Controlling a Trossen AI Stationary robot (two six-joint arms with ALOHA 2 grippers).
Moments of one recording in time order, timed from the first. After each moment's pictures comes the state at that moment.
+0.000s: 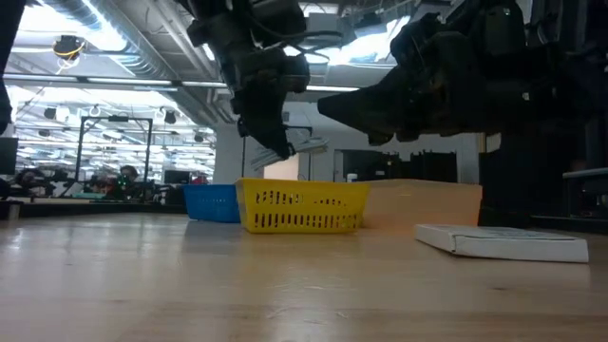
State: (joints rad) left arm 0.14 1.70 1.20 -0.55 0.10 -0.17; right arm 0.18 1.90 0.53 1.34 0.06 -0.03
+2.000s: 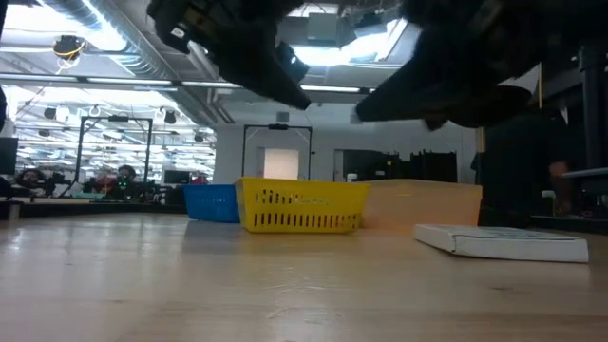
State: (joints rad) left arm -0.13 1.62 1.04 -0.16 0.16 0.23; right arm 0.44 1.67 0.74 0.44 0.42 0.32
